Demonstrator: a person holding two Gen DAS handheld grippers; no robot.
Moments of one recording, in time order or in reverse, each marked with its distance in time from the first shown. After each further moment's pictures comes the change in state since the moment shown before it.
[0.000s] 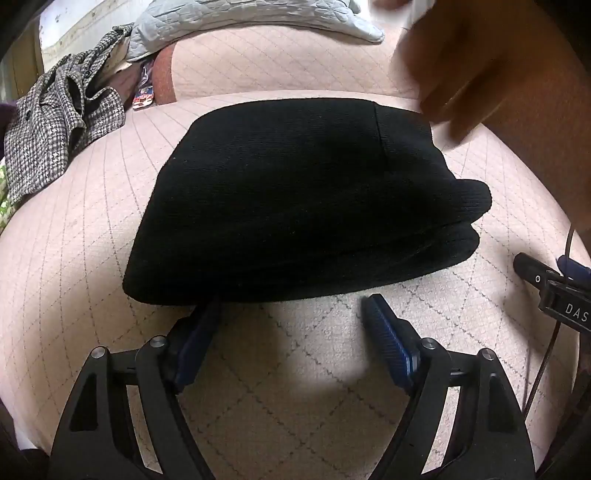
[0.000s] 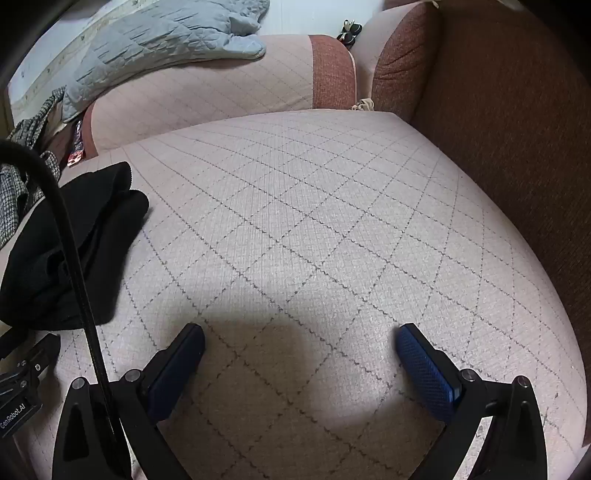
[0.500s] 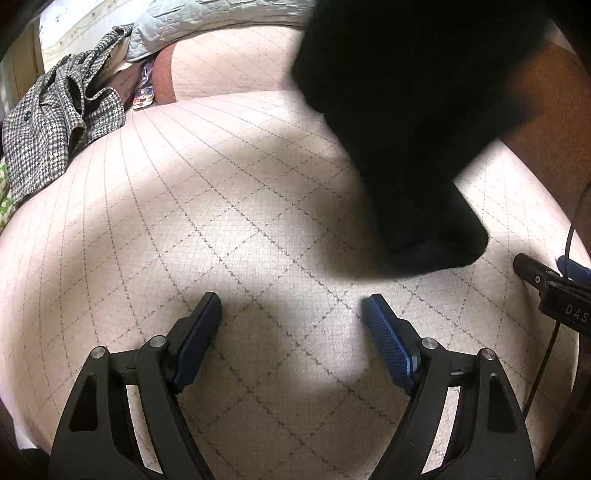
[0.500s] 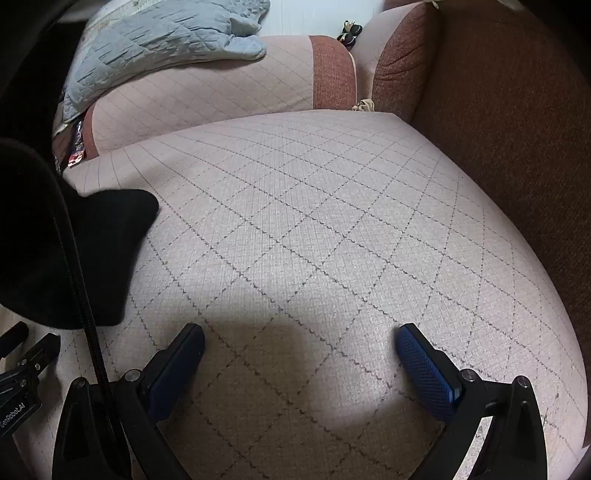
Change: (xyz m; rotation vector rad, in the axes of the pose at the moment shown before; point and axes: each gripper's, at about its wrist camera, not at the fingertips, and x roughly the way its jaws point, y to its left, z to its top) left arm -0.001 0.002 -0.002 0.001 -0.005 0.003; right arm 0.000 0.000 0.001 0.003 -0.002 0.003
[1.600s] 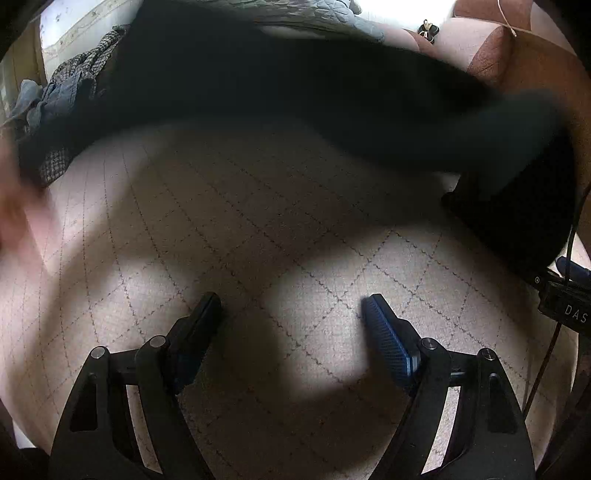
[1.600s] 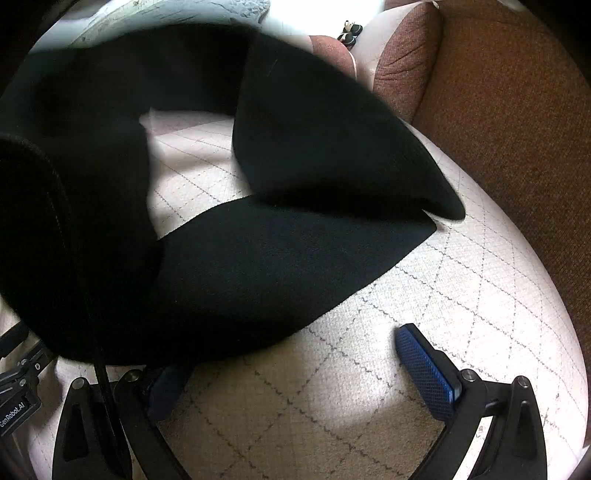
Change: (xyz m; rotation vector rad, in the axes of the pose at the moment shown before) left arm 0.003 0.002 0.002 0.002 0.003 -0.002; right arm -0.002 0.007 -0.002 0.006 -0.003 0.001
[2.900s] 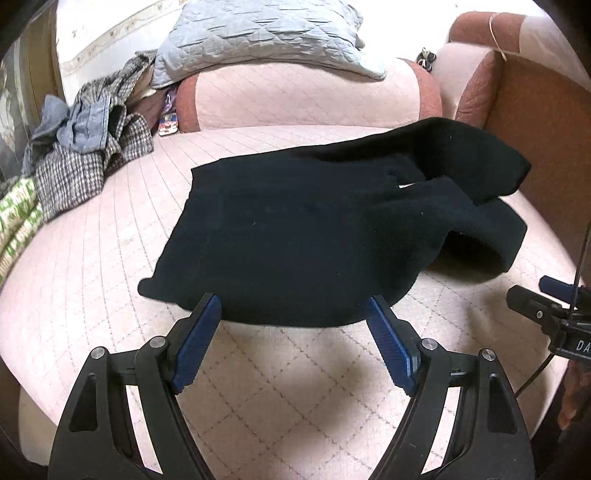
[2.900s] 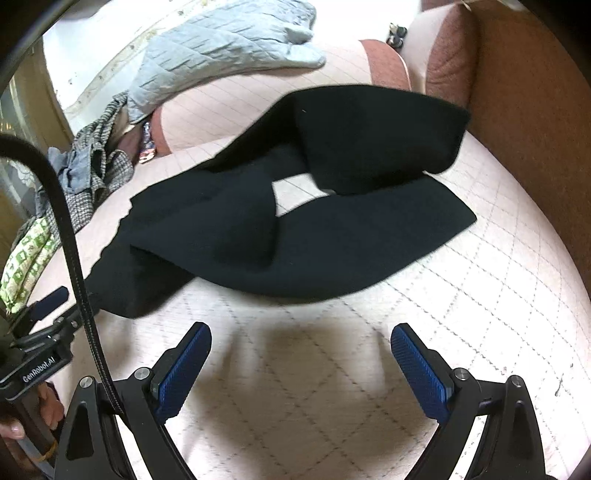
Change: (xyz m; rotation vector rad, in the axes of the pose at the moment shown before) left arm -0.074 0.018 -0.003 -0.012 -0.084 0.021; right arm -0.057 0.023 -0.008 -0.044 0.013 0.272
